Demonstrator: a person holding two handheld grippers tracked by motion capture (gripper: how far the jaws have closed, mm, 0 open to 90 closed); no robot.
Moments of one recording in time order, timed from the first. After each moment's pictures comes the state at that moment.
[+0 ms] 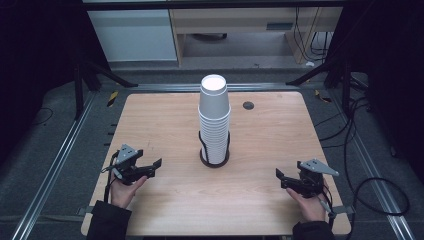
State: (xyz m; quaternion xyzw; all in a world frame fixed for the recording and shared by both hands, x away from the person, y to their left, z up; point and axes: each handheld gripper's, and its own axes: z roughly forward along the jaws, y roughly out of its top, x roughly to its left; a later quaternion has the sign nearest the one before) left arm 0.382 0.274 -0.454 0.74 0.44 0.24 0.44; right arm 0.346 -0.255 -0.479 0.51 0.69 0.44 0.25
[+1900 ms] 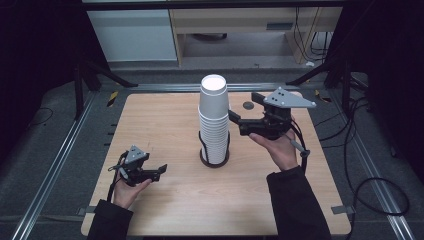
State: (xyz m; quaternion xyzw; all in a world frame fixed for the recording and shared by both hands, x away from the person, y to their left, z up) left arm 0.387 0.265 -0.462 0.78 0.42 0.21 0.41; right arm 0.399 -0.133 -0.275 0.31 0.70 0.59 0.26
